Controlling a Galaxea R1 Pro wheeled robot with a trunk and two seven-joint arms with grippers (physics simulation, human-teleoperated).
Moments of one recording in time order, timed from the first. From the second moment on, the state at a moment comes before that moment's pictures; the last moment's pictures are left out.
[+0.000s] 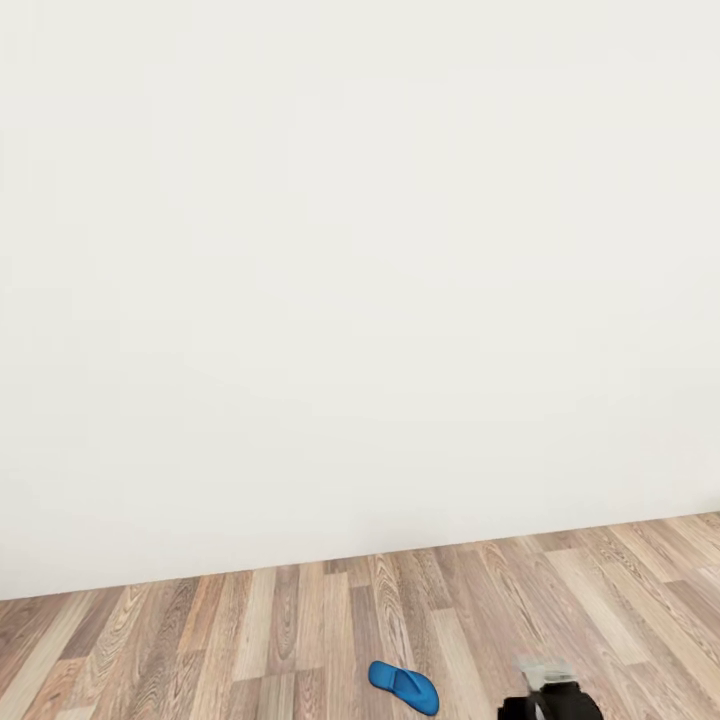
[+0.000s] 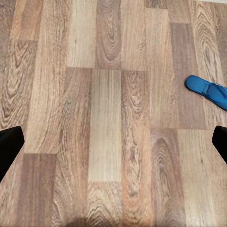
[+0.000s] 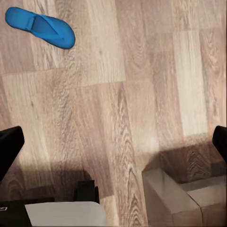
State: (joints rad) left arm -0.01 0.00 0.01 -0.65 0.16 -0.11 0.00; right arm -0.15 -0.03 -0.06 -1.01 0.12 0.76 0.00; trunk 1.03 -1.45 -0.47
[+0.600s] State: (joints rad) left arm -0.01 0.00 0.01 -0.65 0.16 -0.11 0.00; right arm -0.24 -0.01 0.24 -1.06 0.48 0.84 0.09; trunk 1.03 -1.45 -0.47
